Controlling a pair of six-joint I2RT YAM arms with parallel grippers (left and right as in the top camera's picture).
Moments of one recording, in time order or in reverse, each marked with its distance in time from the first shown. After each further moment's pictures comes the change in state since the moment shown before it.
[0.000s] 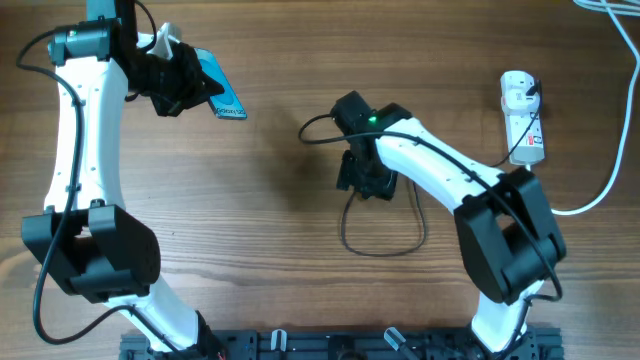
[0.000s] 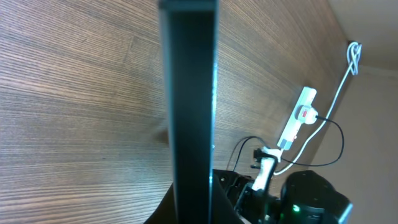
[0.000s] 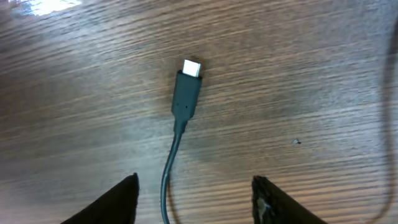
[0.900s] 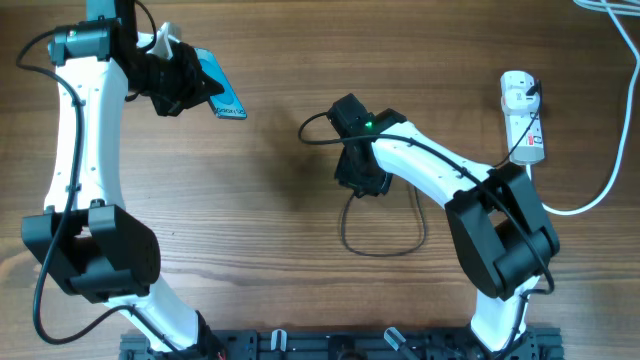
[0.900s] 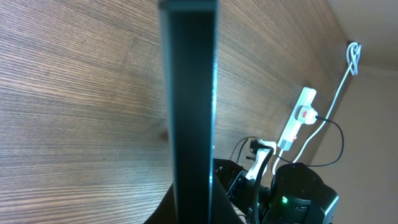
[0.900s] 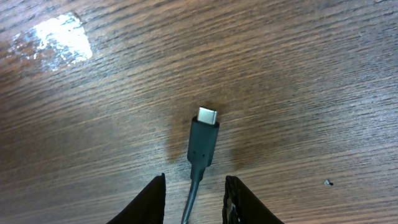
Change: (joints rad) left arm 0.000 0.000 0.000 0.002 0.000 0.000; right arm 0.005 0.029 -0.032 0.126 0.038 0.085
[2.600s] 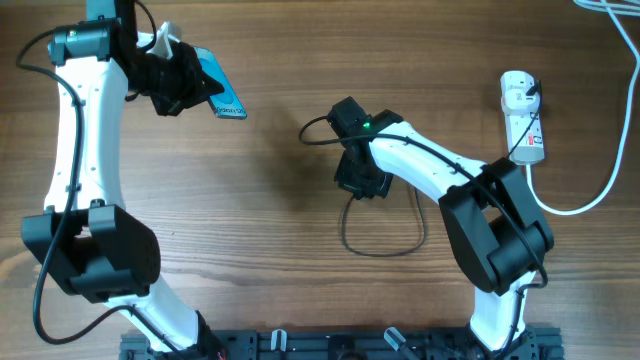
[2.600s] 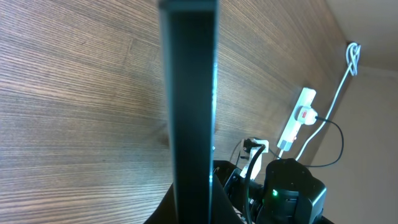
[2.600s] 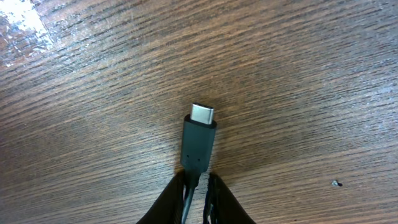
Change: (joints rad) left arm 0.000 0.000 0.000 0.004 0.000 0.000; right arm 0.000 0.031 0.000 -0.011 -0.029 0.021
